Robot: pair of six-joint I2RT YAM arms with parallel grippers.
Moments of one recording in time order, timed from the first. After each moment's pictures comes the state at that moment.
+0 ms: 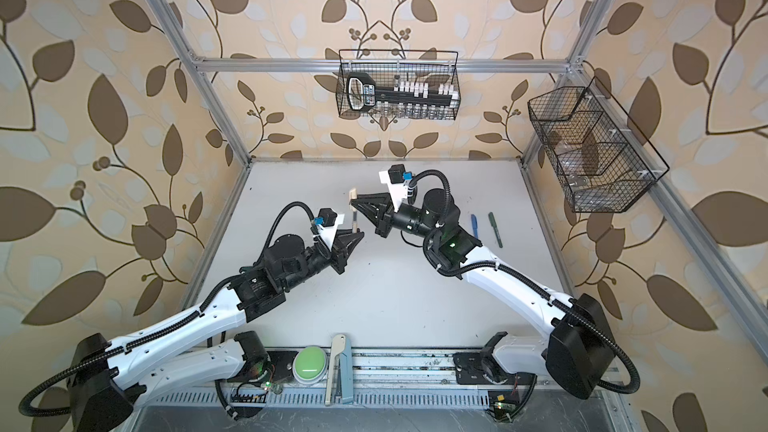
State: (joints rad) left arm -0.81 0.93 0.65 0.13 -0.01 -0.18; right arm 0.67 1.30 0.97 0.42 -0.48 0.37
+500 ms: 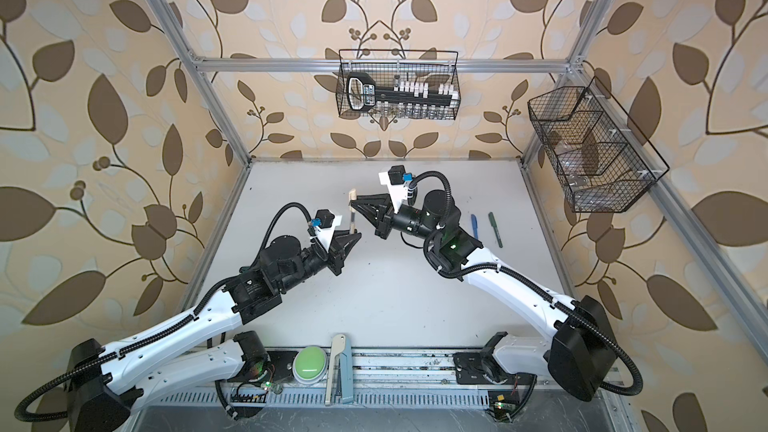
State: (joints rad) left arm -0.81 0.90 0.65 0.10 -0.01 -0.16; right arm 0.68 1.28 0.97 0.42 -0.48 0.36
